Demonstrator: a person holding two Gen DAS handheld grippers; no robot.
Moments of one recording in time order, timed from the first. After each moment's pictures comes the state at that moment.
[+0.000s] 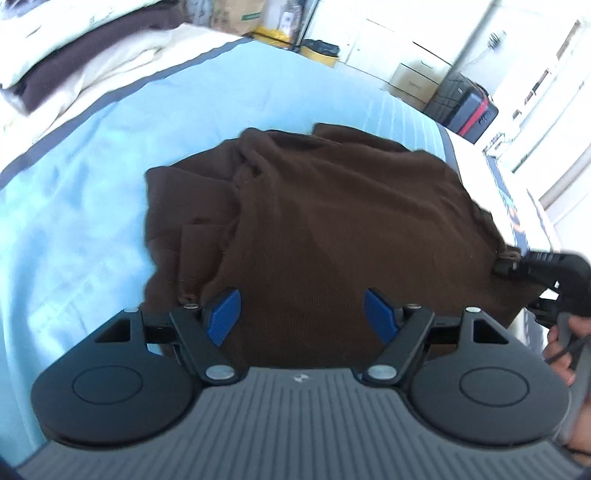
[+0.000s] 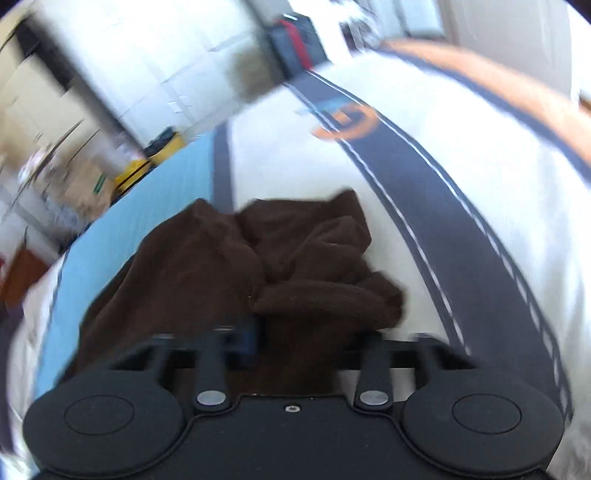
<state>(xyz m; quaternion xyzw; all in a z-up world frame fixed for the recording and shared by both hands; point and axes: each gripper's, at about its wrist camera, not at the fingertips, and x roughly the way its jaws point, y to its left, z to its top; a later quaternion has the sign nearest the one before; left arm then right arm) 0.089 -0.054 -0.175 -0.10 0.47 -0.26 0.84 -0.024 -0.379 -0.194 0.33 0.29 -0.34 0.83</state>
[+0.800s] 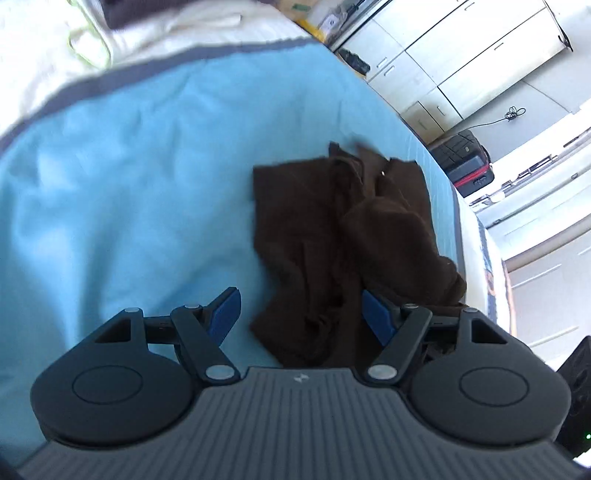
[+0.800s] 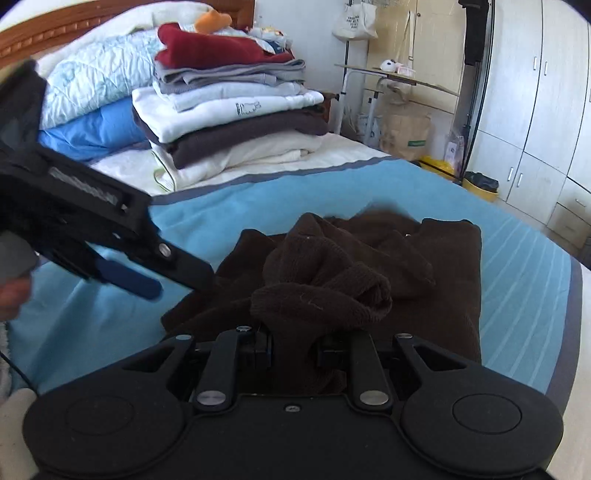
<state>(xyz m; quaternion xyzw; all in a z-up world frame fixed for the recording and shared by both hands) 0.123 0.047 -0.194 -0.23 0.49 -0.25 0.80 0.003 -0.185 -0.170 -0.05 0.32 0.09 0.94</state>
